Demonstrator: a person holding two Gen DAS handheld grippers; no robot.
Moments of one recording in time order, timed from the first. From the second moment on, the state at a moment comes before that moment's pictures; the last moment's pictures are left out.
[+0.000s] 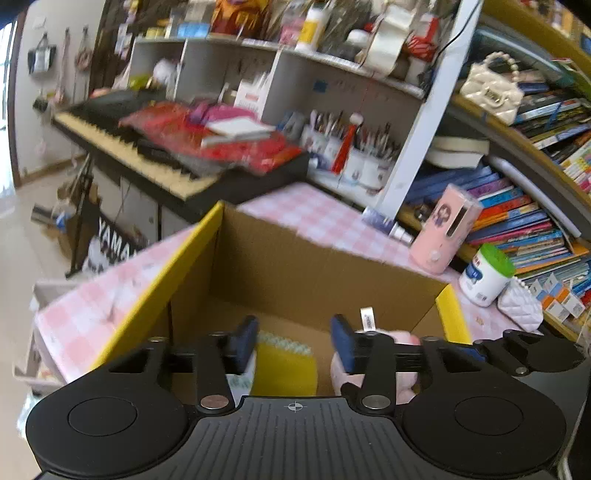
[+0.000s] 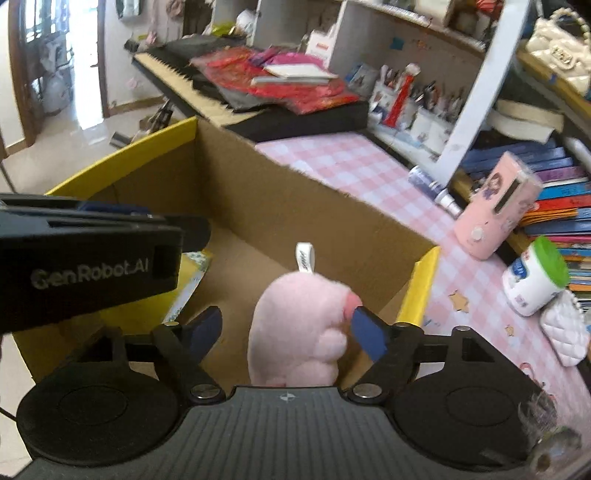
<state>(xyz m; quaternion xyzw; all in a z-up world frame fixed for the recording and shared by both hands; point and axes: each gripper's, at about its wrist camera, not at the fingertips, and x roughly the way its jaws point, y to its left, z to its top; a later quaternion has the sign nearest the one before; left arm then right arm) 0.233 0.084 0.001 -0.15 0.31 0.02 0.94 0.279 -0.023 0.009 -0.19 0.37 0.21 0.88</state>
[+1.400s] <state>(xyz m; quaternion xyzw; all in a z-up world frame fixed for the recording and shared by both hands) 0.049 0.098 0.025 -0.09 0.25 0.05 0.96 0.069 -0.067 0.040 -0.06 0.27 -0.02 0.96</state>
